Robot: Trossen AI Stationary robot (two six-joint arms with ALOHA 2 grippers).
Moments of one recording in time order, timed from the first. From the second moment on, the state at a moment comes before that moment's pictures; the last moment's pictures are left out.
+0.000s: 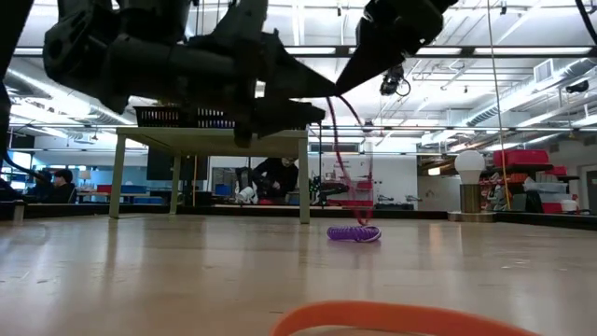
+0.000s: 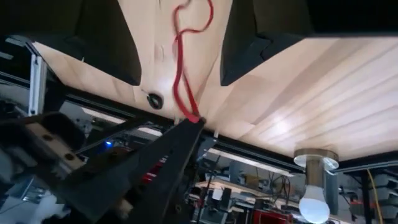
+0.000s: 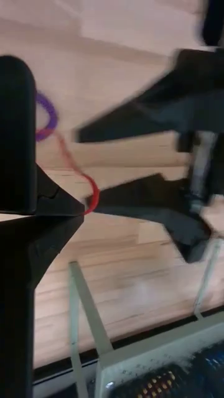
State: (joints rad) left arm -0.31 1.89 0.65 1.19 -0.50 -0.27; right arm 0.31 1.64 1.20 -0.46 0.52 0.03
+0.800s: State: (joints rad) left arm -0.31 1.77 0.64 1.08 -0.63 -0.13; right arm 0.32 1.63 1.20 -0.37 0.69 0.10
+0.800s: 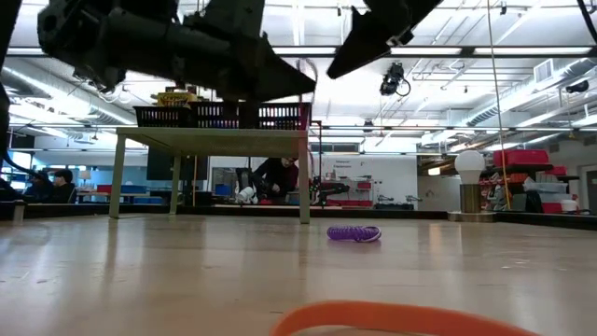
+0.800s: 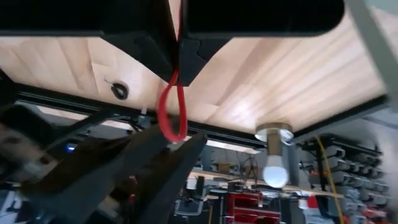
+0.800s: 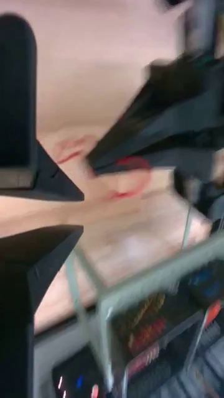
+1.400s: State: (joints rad) left arm -0.12 1.24 0.67 0.62 -0.67 -0.09; right arm 0.29 1.57 0.99 -0.24 0.58 0.11
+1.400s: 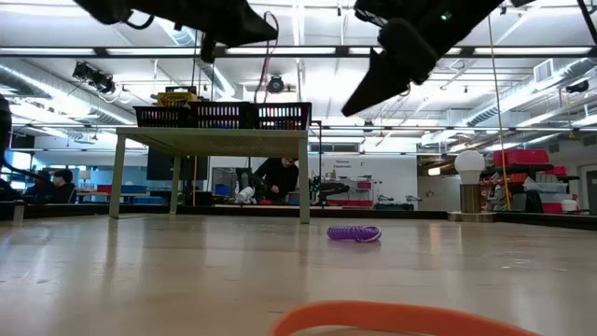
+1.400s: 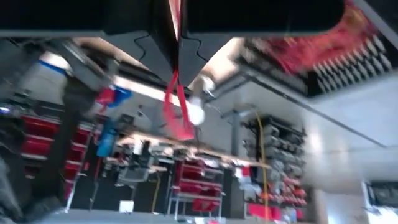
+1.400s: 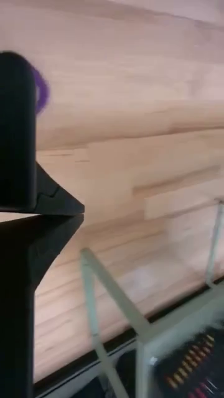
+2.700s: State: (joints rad) left arm 0.40 1.39 1.29 -0.40 -0.25 -0.07; right arm 0.28 1.56 0.99 -0.19 0.55 0.06
